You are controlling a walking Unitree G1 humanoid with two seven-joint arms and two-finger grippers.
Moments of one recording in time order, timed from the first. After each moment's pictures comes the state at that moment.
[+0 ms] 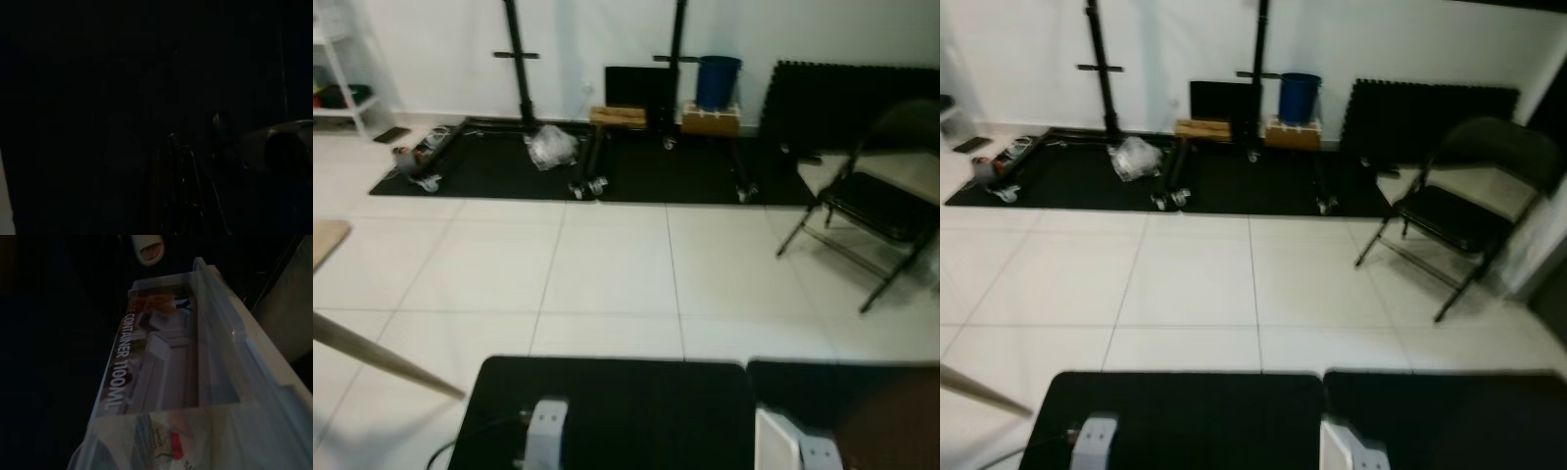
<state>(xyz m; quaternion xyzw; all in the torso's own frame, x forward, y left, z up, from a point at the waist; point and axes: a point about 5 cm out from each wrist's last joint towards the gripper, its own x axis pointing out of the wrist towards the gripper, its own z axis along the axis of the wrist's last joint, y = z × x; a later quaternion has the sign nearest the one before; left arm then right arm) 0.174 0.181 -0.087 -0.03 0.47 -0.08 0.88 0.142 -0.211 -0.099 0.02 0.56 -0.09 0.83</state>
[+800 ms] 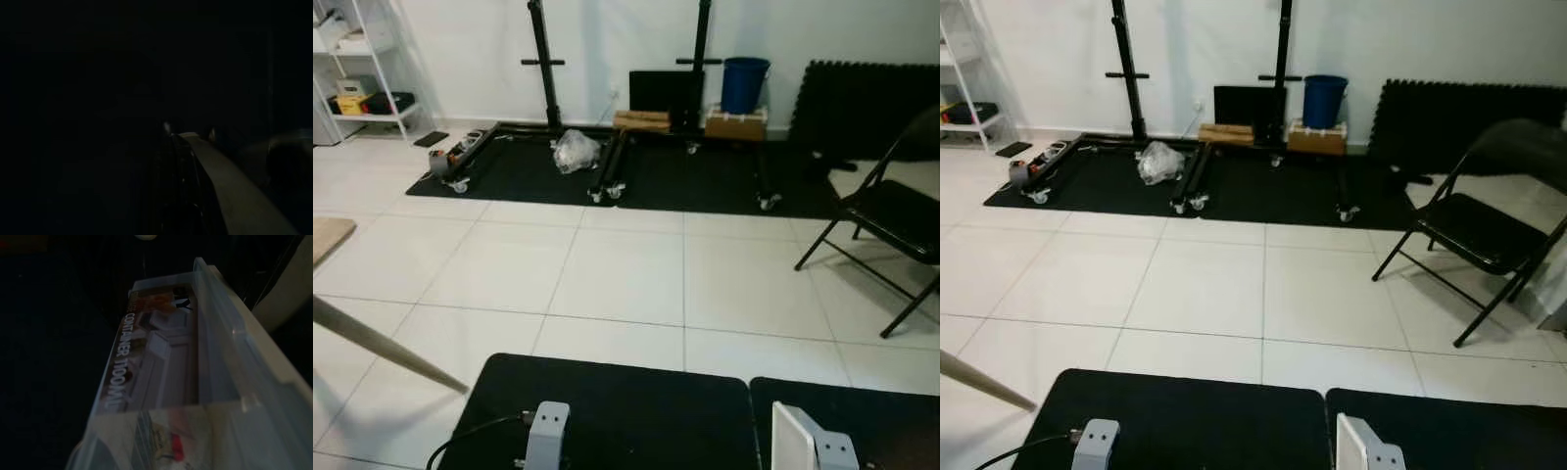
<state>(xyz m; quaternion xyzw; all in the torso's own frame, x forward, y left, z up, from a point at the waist) 0.169 0.186 -0.089 -0.02 0.48 -0.08 0.87 0.155 -0.213 -0.094 0.02 0.54 -0.08 0.84</state>
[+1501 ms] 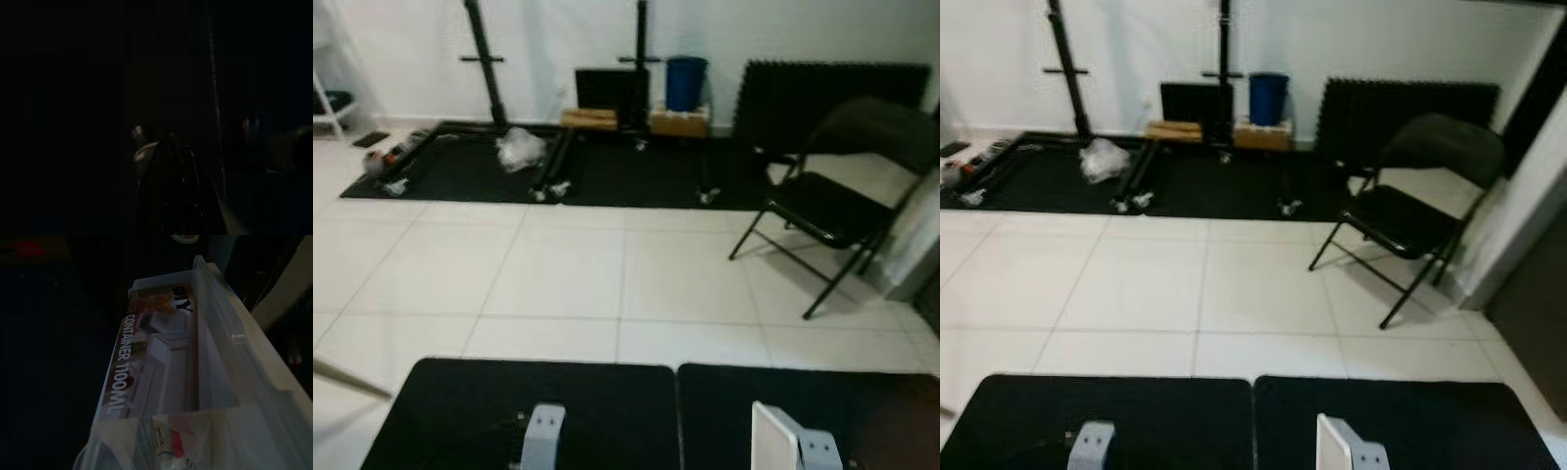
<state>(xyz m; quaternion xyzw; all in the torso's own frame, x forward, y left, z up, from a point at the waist) 0.164 0.187 -0.091 -0.02 0.49 -0.07 0.87 0.153 -0.213 -0.095 0.02 0.54 -0.08 0.84</state>
